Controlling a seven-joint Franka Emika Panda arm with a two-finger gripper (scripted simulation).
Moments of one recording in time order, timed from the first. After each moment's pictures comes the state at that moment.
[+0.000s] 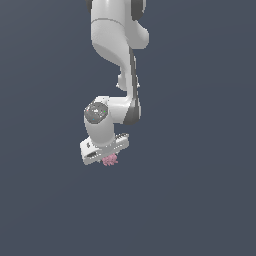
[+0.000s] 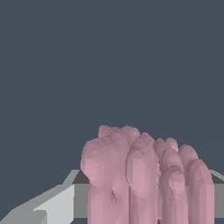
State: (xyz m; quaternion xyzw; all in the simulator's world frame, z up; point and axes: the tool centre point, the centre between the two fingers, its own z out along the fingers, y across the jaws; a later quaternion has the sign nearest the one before) arm 0.035 -0.091 0.060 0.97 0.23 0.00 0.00
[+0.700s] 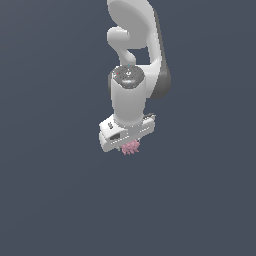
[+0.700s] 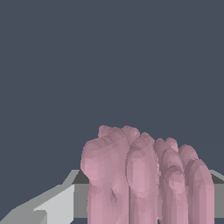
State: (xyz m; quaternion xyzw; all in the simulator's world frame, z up) arm 0.036 0.001 0.171 0.97 0.23 0.00 0.00
